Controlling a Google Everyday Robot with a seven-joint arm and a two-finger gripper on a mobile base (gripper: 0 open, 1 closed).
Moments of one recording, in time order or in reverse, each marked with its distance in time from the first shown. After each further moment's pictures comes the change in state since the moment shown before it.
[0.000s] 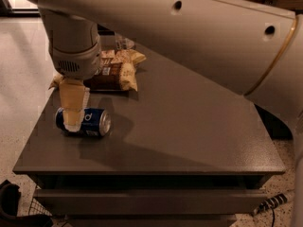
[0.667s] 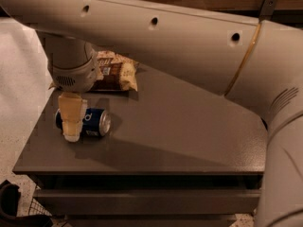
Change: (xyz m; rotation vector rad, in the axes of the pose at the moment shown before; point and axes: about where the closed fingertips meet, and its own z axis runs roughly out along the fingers) arm -0.005 0.006 0.037 -0.033 0.071 0.027
